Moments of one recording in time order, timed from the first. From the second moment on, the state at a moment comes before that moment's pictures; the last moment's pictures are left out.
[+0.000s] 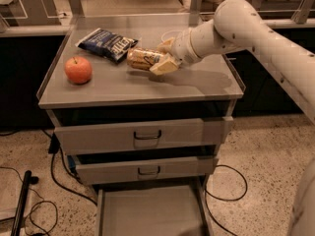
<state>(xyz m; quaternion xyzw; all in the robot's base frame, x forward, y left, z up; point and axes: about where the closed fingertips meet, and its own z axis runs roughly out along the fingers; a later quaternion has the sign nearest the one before) 0.716 -0.016 0.865 -0.62 0.63 0.13 0.44</state>
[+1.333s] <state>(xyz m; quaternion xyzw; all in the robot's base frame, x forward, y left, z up) 0.702 0.001 0.841 -0.68 0.62 0.13 0.37</state>
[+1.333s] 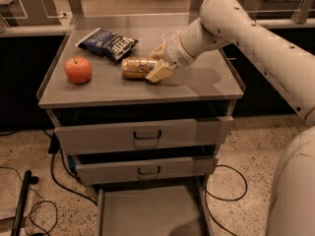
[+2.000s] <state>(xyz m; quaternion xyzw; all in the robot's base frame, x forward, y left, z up) 0.702 0.001 0.841 -0.68 0.62 0.13 0.37</state>
